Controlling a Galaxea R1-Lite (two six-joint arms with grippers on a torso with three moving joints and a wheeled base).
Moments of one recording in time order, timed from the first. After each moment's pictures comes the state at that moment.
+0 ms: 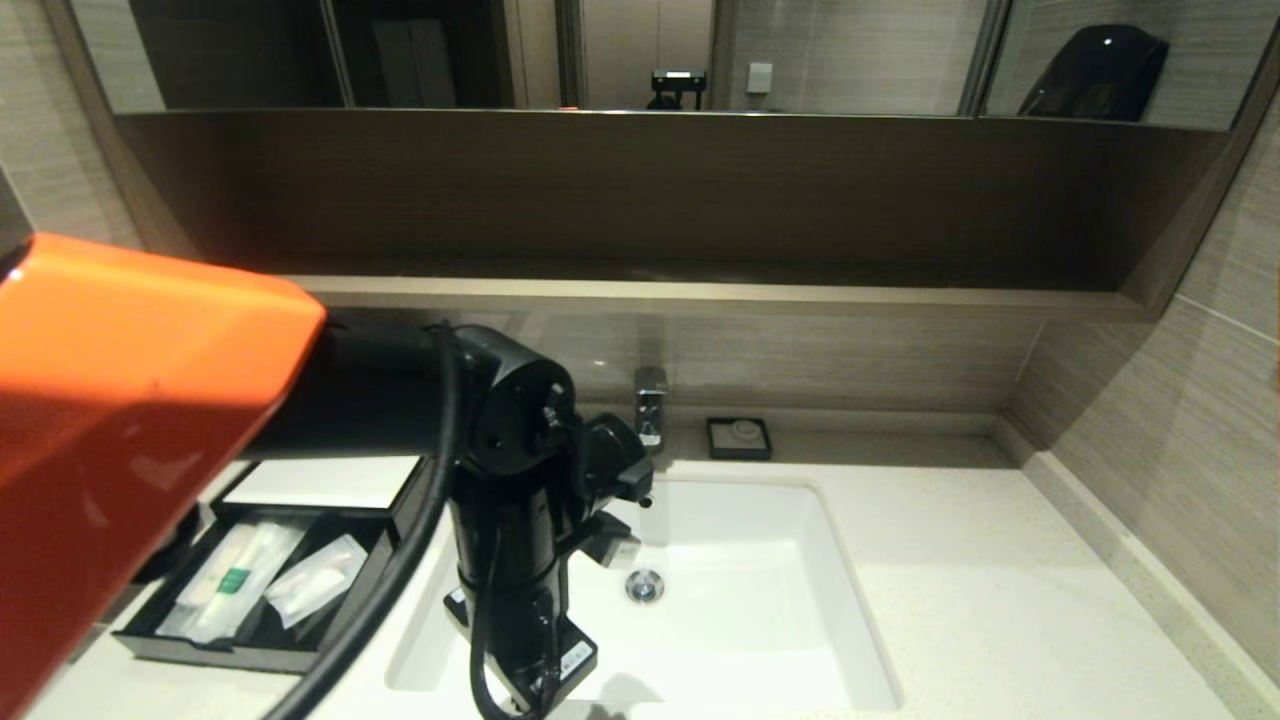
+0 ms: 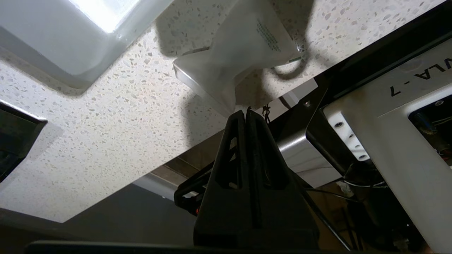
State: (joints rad) left arm -0.74 2.07 -1.58 1.12 -0.08 0.03; right arm 0.00 0.00 0.00 0.00 0.00 0.00
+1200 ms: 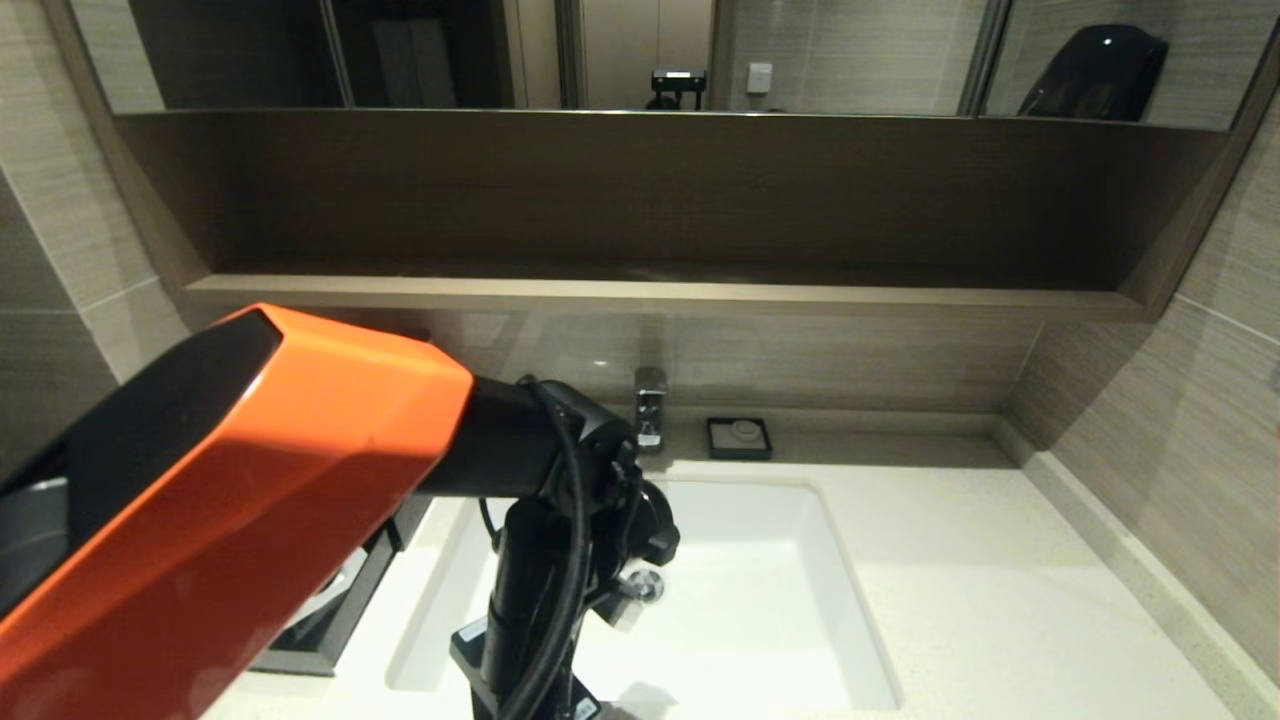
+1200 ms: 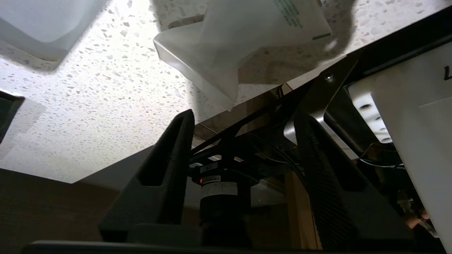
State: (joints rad) left arm -0.79 2.21 -1.61 1.24 -0.03 0.00; right arm 0.00 0.00 0.00 0.00 0.00 0.00
